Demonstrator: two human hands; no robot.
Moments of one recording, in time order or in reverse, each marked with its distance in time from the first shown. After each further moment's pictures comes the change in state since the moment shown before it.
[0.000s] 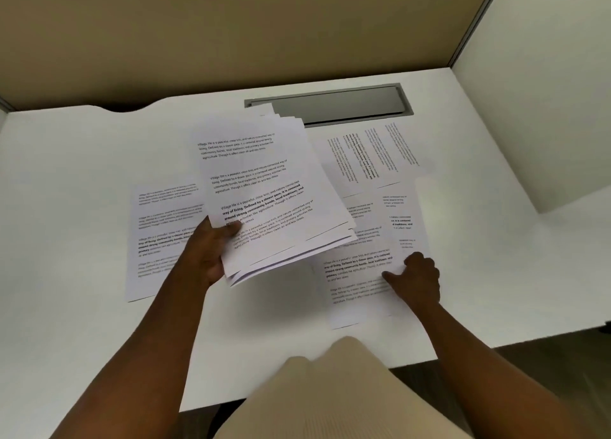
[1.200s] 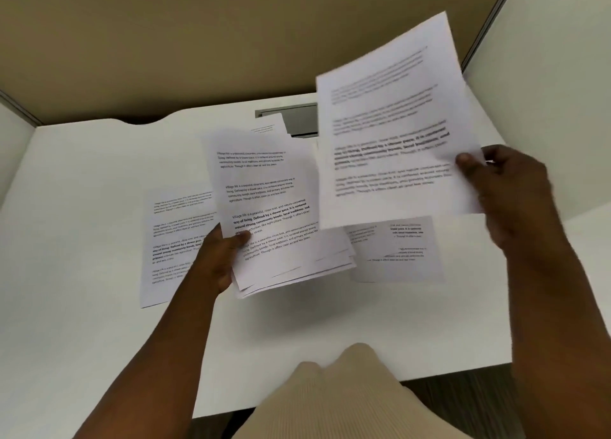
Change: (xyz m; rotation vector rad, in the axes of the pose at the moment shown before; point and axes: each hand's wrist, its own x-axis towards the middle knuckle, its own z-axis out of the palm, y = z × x) left_hand 0.002 -0.007 -0.007 0.127 0.069 0.026; right_hand -0.032 -0.100 -0.192 0.891 0.161 -0.401
